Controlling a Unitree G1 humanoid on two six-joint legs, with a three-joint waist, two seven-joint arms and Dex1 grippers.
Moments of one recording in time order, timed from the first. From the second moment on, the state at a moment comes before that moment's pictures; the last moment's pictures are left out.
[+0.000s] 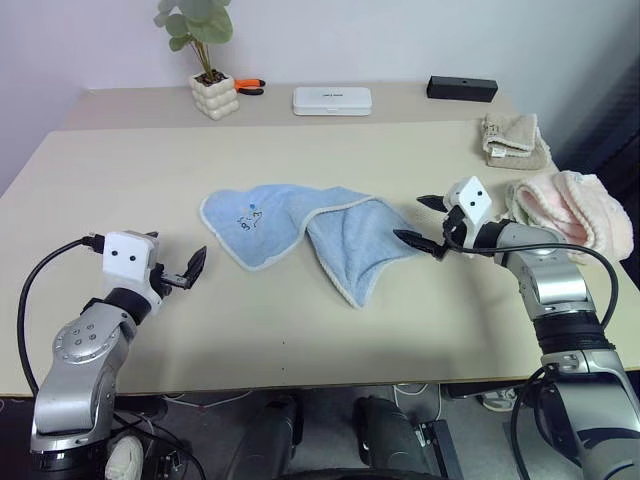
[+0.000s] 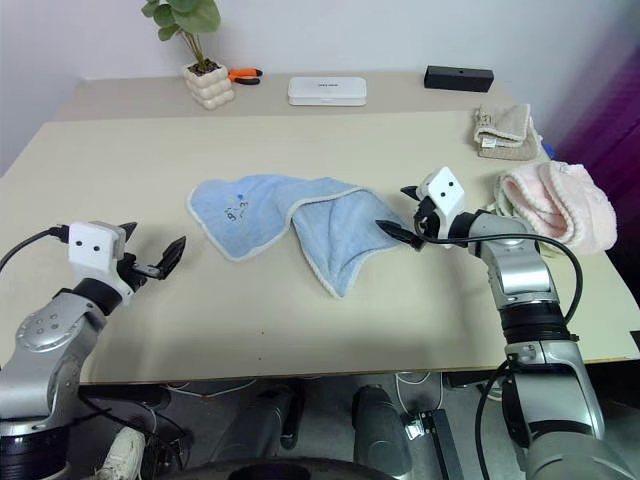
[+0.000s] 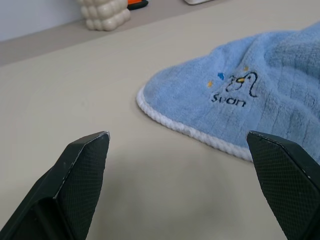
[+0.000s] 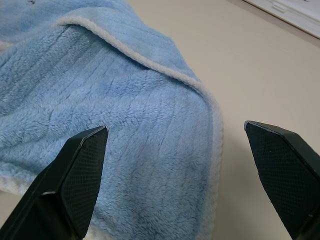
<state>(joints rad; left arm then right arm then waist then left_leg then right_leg) 0.05 0.49 0.31 -0.43 -0.29 0.47 -0.35 -0.56 -0.61 0.00 0.34 0.20 0.17 0.92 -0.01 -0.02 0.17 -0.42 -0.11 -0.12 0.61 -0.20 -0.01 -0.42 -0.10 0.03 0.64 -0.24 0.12</state>
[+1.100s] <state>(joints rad) -0.12 0.60 -0.04 -0.46 -0.19 0.48 -0.50 -0.56 -0.60 0.02 0.29 0.18 0.21 0.88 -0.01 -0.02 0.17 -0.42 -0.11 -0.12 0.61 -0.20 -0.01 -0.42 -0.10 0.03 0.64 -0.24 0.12</state>
